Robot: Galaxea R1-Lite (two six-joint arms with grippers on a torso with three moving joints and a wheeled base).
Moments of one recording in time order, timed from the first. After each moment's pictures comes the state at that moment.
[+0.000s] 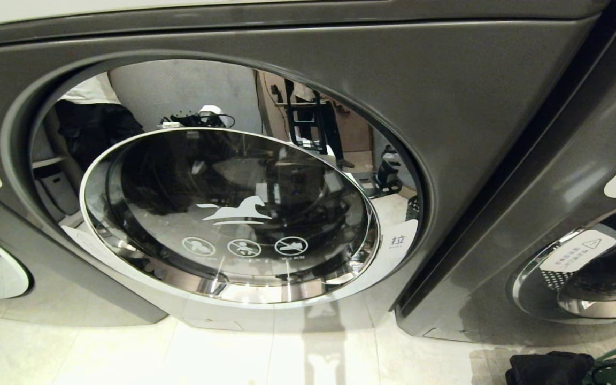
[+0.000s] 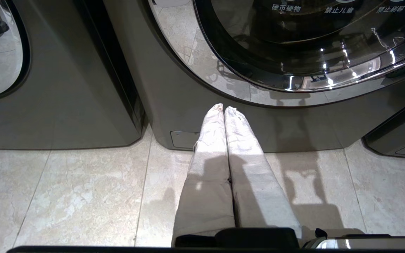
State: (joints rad) left arm -0.01 0.00 0.00 -0.01 0.00 0.00; right arm -0.95 2.98 -1.36 -0.33 0.37 0.28
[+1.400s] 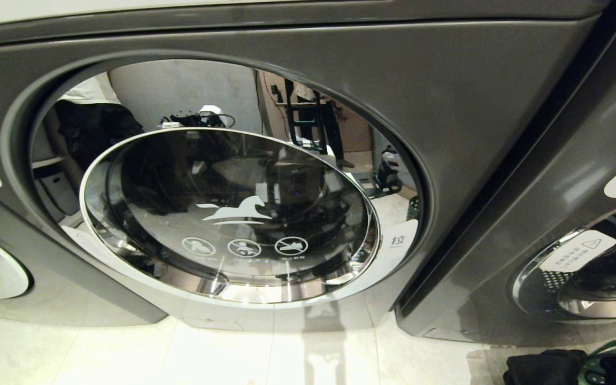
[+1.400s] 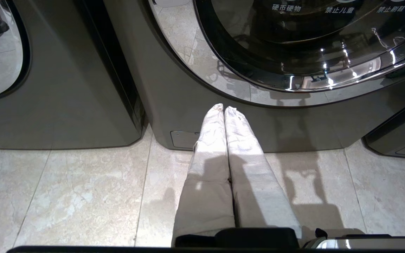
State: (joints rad) left arm -0.01 0.00 0.00 -0.01 0.00 0.00; right arm -0.82 3.07 -1.52 -0.01 0.38 0.75
